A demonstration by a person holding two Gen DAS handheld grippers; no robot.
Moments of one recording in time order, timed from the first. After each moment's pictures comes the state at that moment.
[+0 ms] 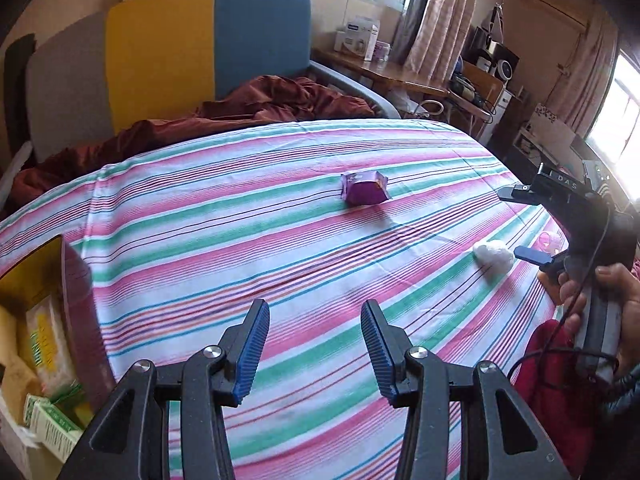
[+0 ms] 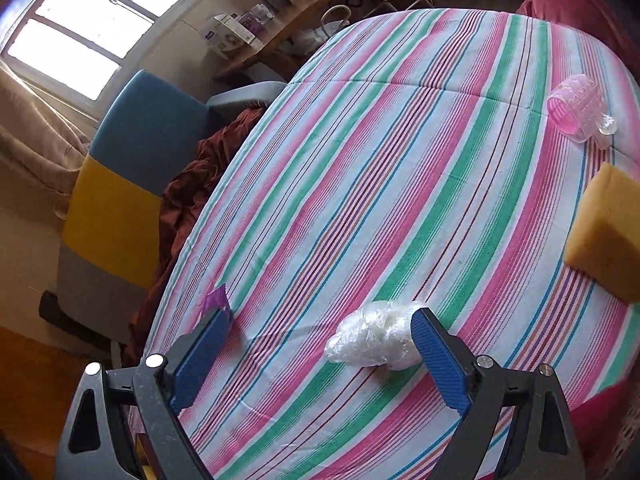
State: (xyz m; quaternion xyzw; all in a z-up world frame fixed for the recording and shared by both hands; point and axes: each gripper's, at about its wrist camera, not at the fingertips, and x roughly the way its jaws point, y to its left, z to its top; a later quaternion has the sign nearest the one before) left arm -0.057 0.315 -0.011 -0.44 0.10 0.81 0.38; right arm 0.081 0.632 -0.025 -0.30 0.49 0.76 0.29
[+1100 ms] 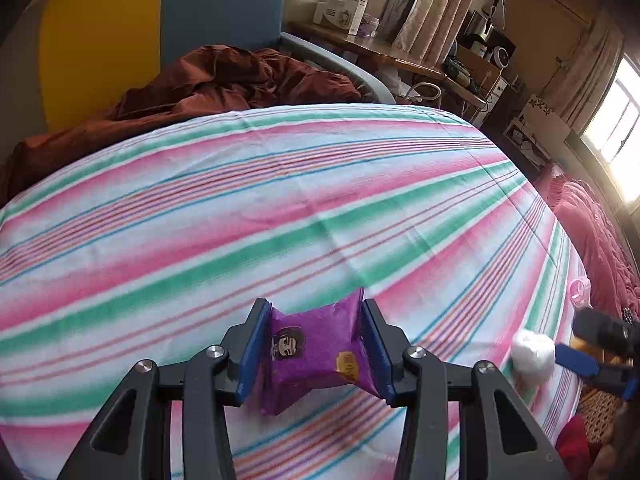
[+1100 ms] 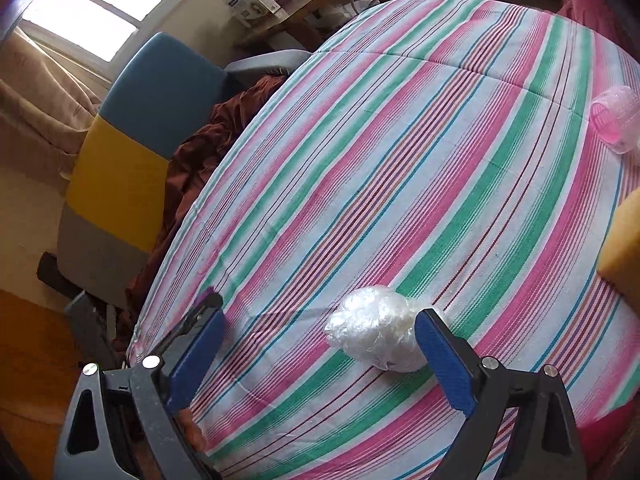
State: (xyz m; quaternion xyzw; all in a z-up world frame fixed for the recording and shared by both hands) left arm -0.135 0.441 -0.068 -0.47 0.10 0.78 0.41; right arm 0.059 0.626 -0.034 -0.34 0.47 0.77 0.25
